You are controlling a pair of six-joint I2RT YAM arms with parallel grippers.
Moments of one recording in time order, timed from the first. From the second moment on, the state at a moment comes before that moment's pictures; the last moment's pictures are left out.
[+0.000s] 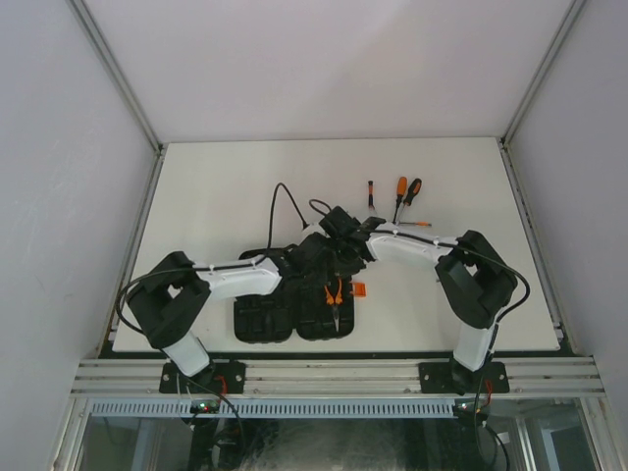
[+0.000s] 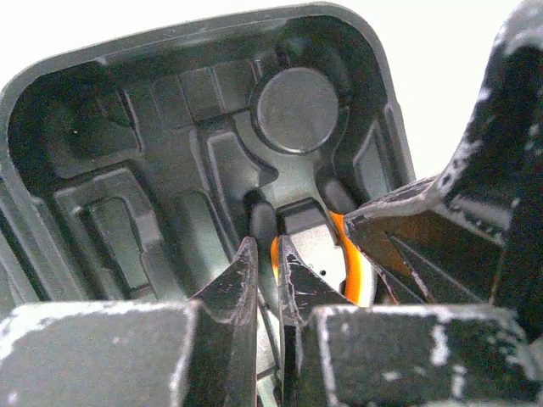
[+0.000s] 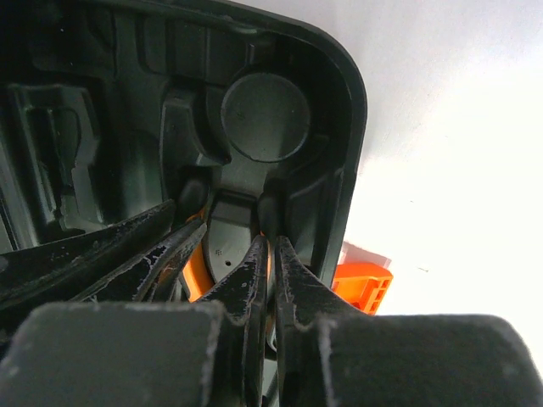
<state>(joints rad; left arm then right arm) -0.90 1.70 0.89 -0.17 -0.21 -0.71 0.80 1.87 1.21 -0.62 0.05 0.60</state>
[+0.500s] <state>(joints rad) -0.90 1.63 0.89 -0.17 -0.20 -0.67 0.77 1.79 1.13 -0.52 0.00 0.60</state>
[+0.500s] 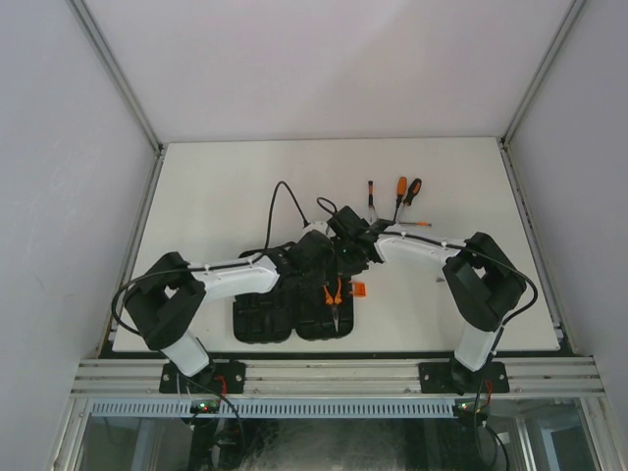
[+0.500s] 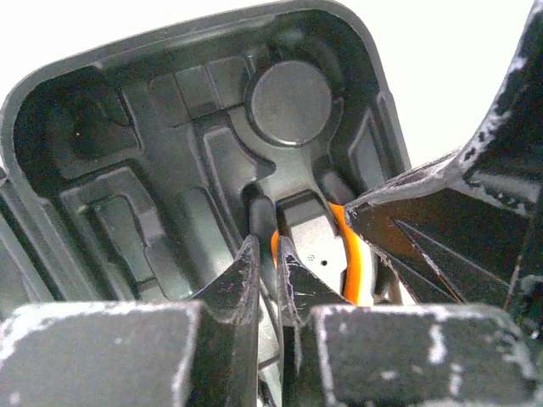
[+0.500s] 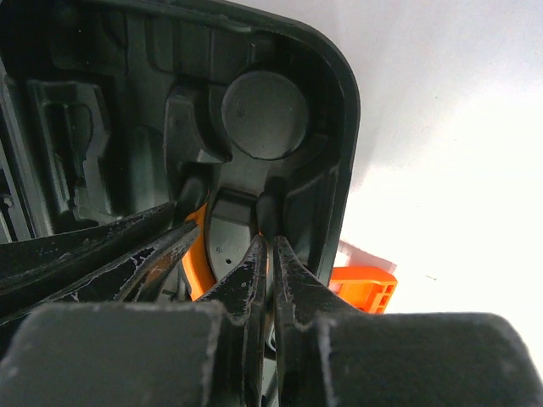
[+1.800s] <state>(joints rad) -0.60 0.87 0.56 -0.55 -0.31 -0.70 0.75 1.63 1.26 -0.57 0.04 0.38</state>
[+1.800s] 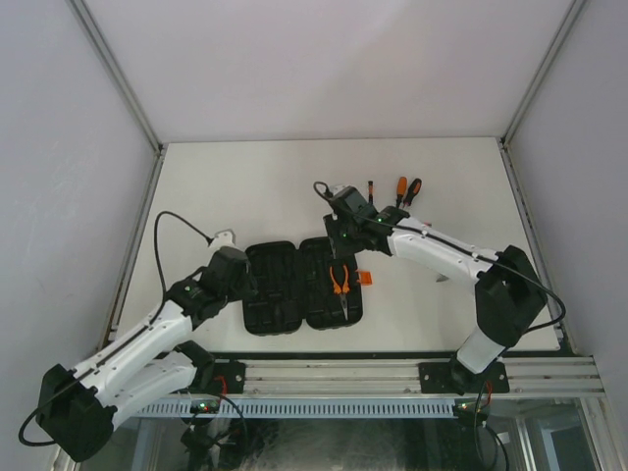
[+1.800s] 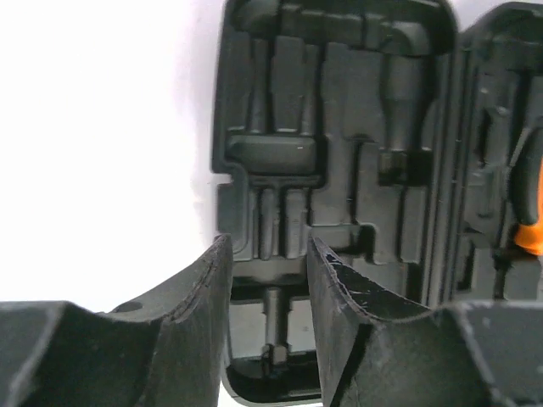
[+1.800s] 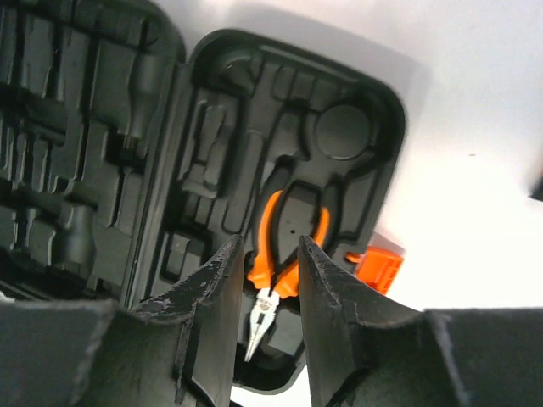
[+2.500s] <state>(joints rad) -0.58 0.90 0.42 -0.47 -0.25 -0.75 0.84 1.87 1.26 -0.56 0.06 0.41</state>
